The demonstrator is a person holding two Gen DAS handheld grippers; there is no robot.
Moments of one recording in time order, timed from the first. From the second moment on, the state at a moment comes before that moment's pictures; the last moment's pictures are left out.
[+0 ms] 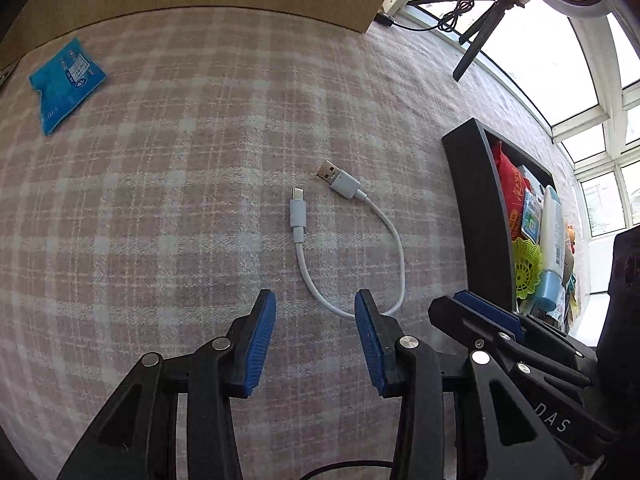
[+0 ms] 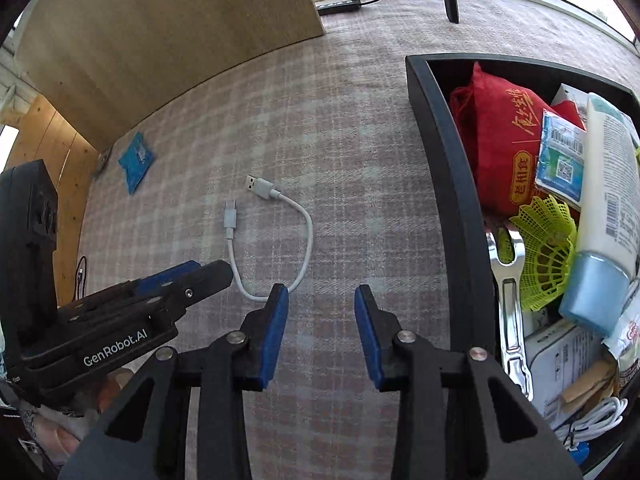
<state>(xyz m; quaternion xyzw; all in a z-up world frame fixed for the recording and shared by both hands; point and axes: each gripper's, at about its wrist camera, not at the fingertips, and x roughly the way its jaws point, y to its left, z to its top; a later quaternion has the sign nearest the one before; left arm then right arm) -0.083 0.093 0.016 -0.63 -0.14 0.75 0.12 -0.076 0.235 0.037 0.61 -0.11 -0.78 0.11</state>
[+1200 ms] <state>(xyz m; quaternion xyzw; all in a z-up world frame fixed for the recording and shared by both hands) -0.102 0.108 0.015 -0.61 -0.12 0.77 0.12 -0.095 0.233 0.042 0.60 -0.12 -0.79 0.10</state>
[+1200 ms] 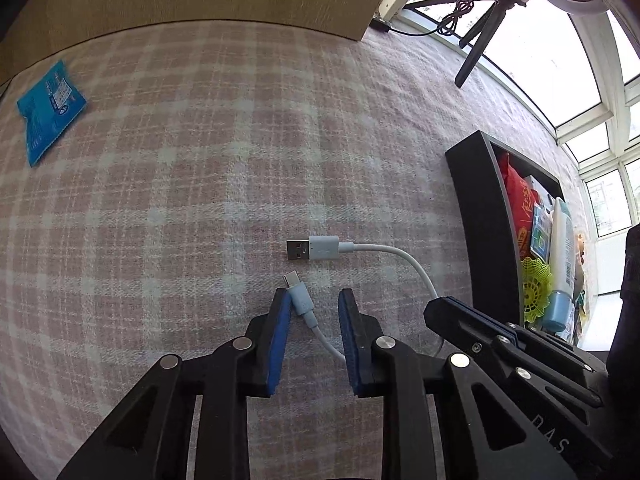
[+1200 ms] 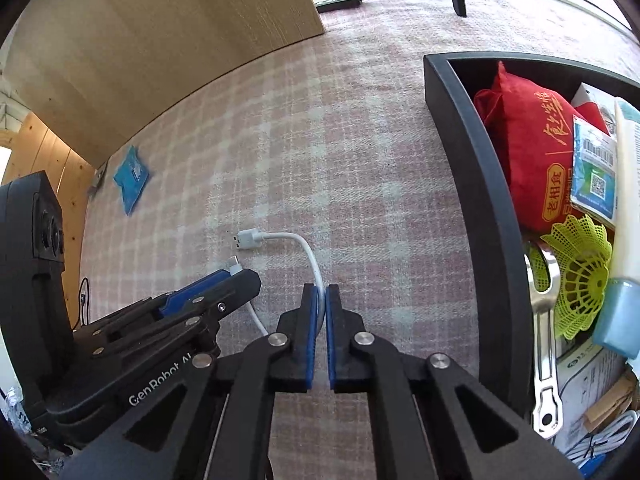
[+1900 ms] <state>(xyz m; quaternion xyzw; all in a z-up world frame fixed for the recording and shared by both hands) -0.081 0.201 0.084 -0.57 -0.07 0.79 0.22 -0.062 0.329 0.162 0.50 -0.13 -0.86 0.05</state>
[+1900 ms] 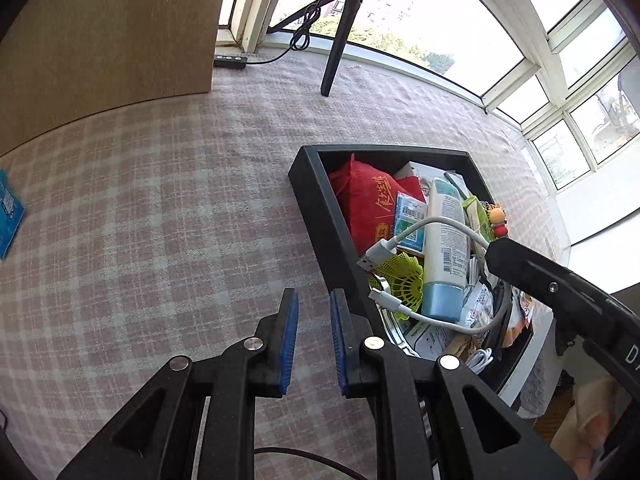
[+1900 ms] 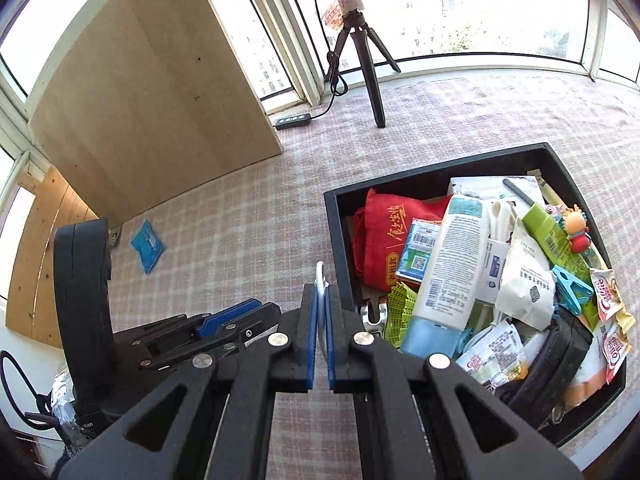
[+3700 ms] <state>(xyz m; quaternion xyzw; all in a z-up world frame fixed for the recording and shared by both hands) -0.183 -0.239 0.062 -0.53 -0.26 0.77 -0.23 -0.180 0.008 0.095 0.51 0.12 -0.80 0.29</state>
